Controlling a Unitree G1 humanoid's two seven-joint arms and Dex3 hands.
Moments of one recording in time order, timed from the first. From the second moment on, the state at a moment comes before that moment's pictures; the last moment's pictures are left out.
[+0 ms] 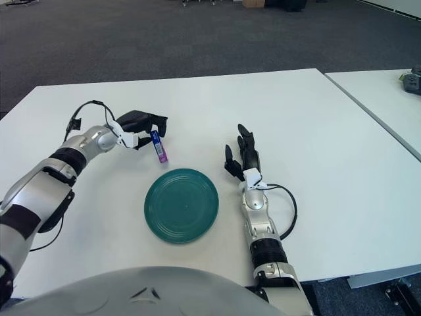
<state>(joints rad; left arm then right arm) -0.84 0.38 -0.49 1.17 0.64 -0.59 0.05 -0.06 -0.02 0.01 0.46 -0.13 -0.36 -0.17</state>
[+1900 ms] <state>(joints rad) -0.70 0.44 -0.30 0.75 0.48 -0.39 -0.11 -0.08 -0.02 0.00 0.49 -0.11 -0.37 -0.15</state>
